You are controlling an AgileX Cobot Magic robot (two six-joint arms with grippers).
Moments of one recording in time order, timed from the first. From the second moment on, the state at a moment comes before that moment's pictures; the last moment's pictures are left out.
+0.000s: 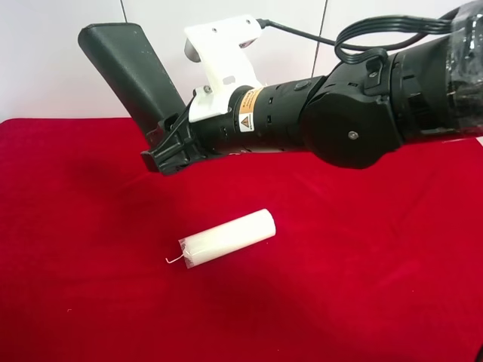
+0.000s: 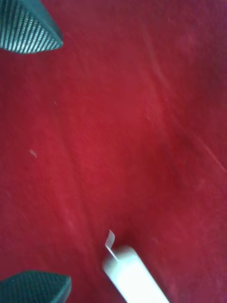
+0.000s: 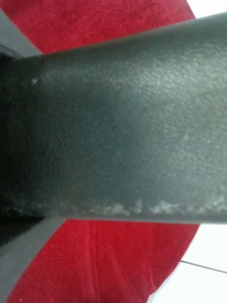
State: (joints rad) left arm -0.06 0.17 -0.52 -0.24 0.97 0.10; right arm 0.85 1.64 -0.96 -0.13 -0.17 0.13
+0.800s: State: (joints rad) left arm -0.06 0.63 -0.52 -0.97 0.54 0.67; right arm 0.85 1.64 -0.96 -0.13 -0.16 0.19
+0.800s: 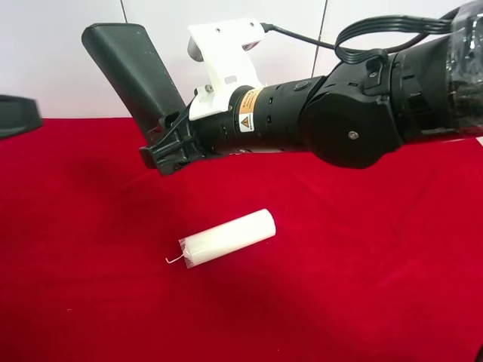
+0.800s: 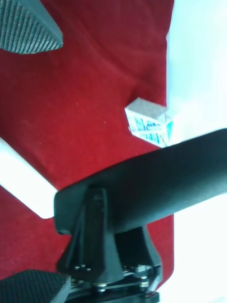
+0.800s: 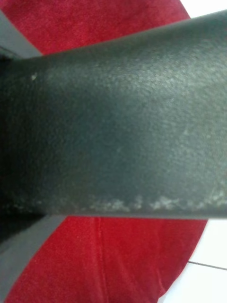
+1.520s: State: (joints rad) left arm -0.06 0.99 -0.52 -1.71 0.62 1.41; right arm 0.91 1.64 -0.96 -0.13 -0.18 0.25
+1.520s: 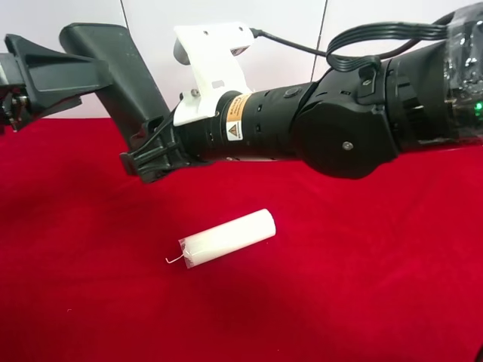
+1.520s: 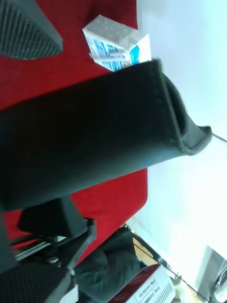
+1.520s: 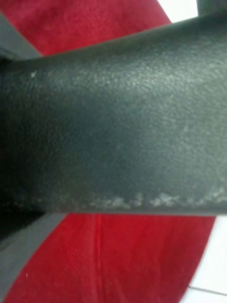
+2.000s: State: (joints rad) left arm -0.06 1.02 -0.52 -1.73 0.64 1.49; right arm 1.00 1.64 -0.96 -0.13 -0.18 0.26
